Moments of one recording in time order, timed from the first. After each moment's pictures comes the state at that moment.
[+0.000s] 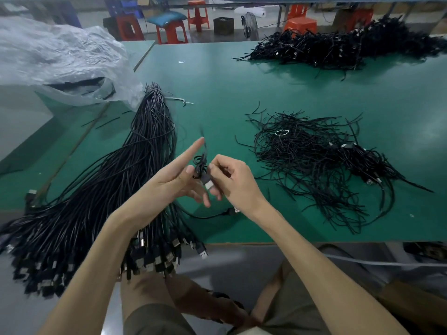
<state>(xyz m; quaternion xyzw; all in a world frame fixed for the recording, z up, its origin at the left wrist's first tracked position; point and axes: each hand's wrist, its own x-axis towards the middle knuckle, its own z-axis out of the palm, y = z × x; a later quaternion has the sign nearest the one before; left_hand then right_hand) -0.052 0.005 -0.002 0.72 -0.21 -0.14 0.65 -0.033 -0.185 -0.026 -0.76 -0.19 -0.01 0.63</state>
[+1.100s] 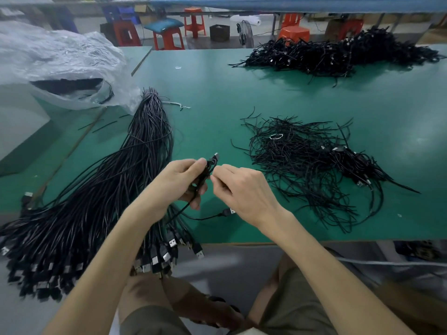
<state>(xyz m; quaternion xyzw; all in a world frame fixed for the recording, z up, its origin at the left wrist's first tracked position) -0.046 -0.027 0.016 0.78 -0.03 -0.13 0.61 -0.054 -0.207 -0.009 -0.88 -0.30 -0.29 0.23</state>
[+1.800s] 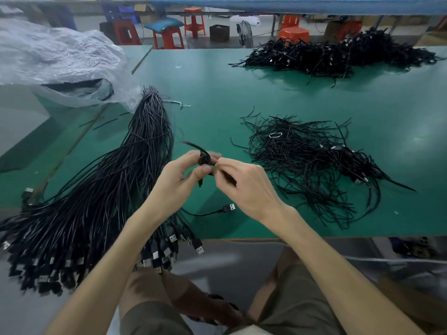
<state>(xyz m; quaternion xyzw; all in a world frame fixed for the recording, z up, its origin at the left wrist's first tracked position) -0.053 -0.025 0.000 0.85 -0.21 0.07 0.48 -0.060 -0.212 0.003 -0.87 -0.28 -0.20 0.35</state>
